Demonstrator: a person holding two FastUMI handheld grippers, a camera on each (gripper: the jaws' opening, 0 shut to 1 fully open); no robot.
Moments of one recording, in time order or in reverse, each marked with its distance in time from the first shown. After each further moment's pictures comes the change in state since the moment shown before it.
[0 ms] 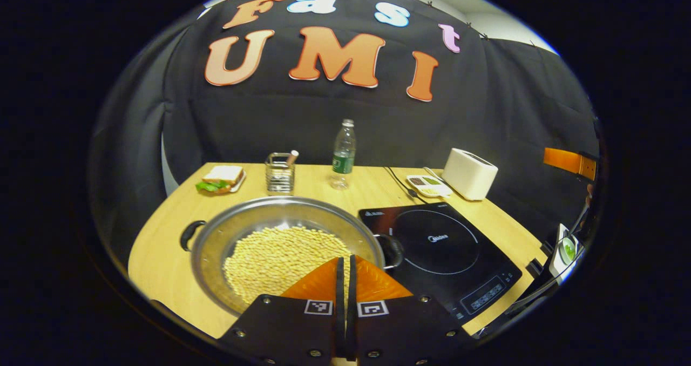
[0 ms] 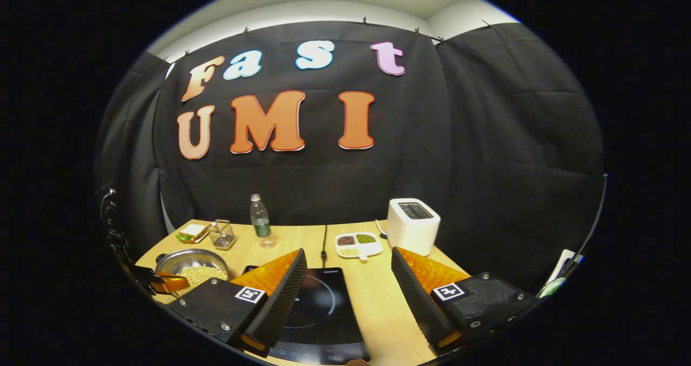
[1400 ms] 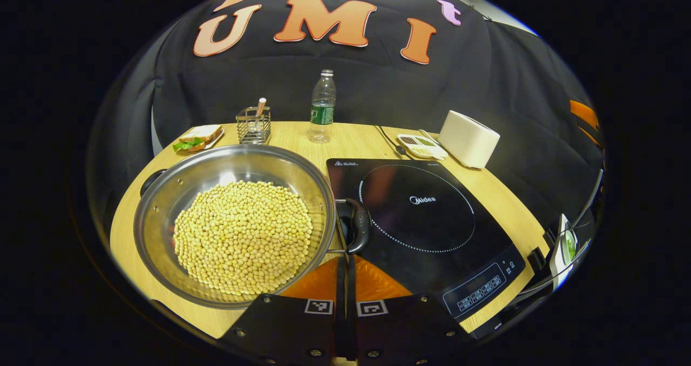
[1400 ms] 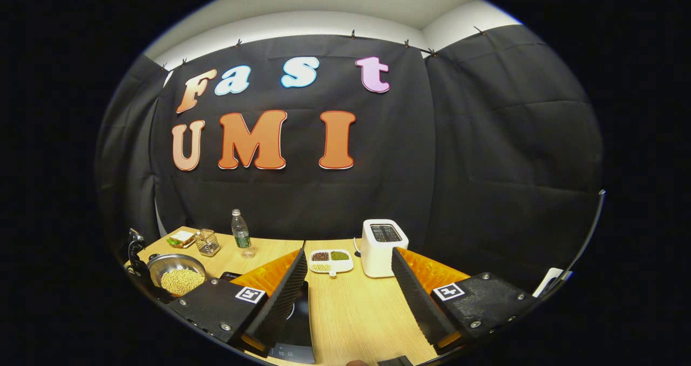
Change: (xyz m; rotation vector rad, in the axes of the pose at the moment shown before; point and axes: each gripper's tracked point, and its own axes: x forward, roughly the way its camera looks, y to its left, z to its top) left arm 0.034 -0.095 -0.085 -0.013 0.220 -0.033; right arm -0.013 -0.130 0.049 -0.011 -0.091 -0.057
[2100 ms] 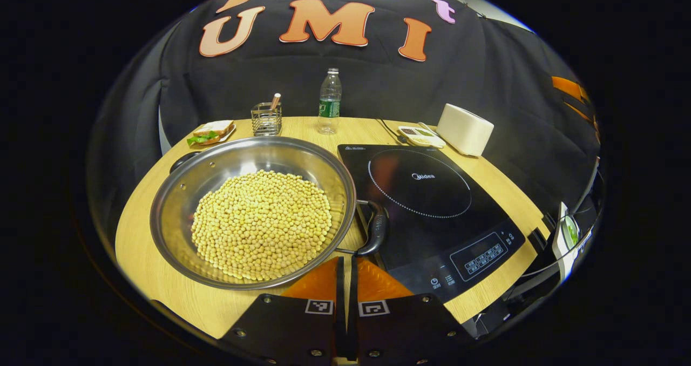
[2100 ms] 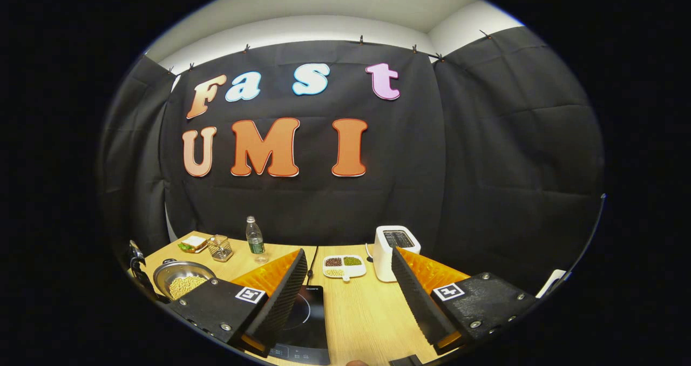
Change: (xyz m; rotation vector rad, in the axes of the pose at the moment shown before) left arm -0.039 0.021 -0.029 0.018 0.010 0.002; right arm -0.015 0.028 0.019 -0.002 -0.030 0.051
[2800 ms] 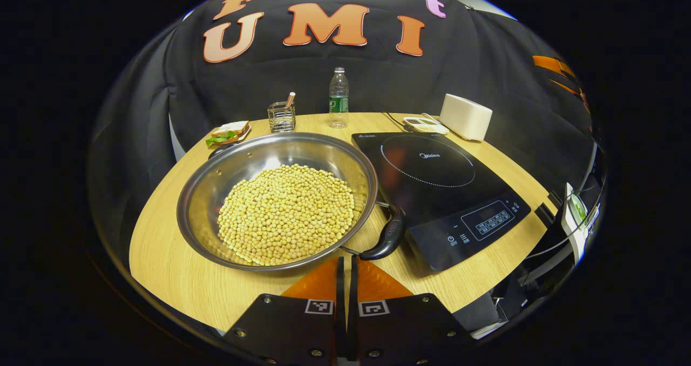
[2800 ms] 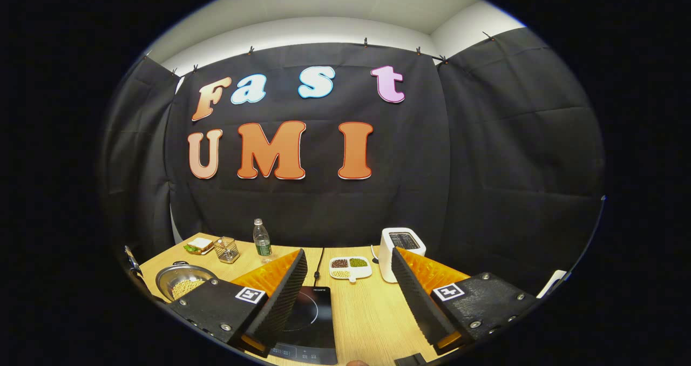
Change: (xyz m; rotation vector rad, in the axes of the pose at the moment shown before) left arm -0.041 0.029 -0.031 0.065 0.011 0.039; right arm -0.007 0.020 0.005 0.002 0.000 0.031
